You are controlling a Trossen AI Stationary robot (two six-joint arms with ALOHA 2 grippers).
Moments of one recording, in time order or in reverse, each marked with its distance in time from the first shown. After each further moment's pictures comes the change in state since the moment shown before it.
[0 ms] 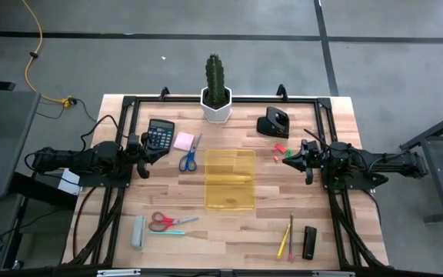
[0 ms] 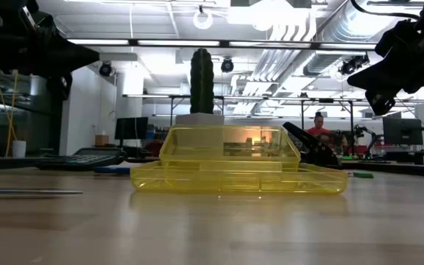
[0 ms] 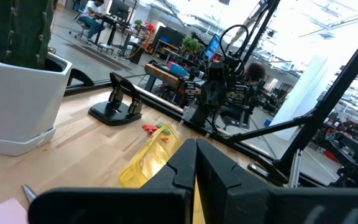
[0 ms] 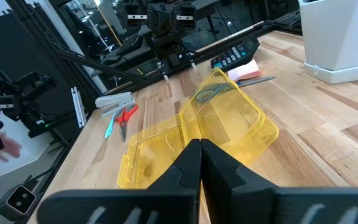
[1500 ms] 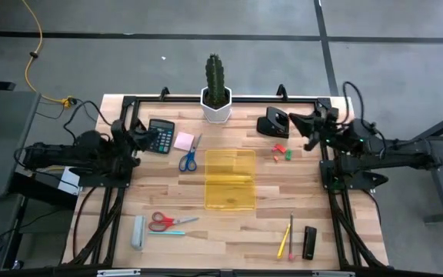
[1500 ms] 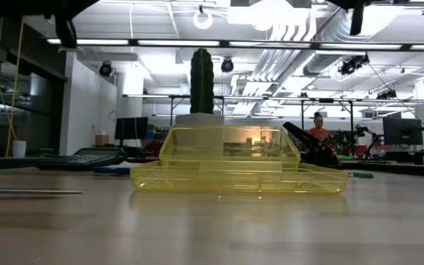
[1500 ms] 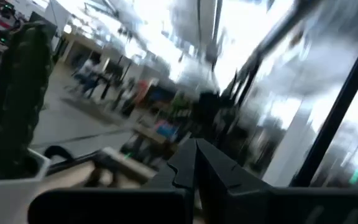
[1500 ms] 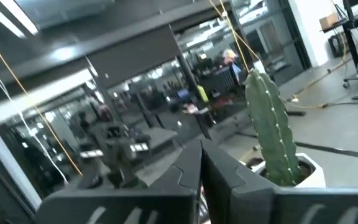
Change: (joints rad) left arm 0.014 0.257 0.293 0.167 -0.048 0.089; right arm -0.033 0.488 0.502 0.335 0.368 -0.035
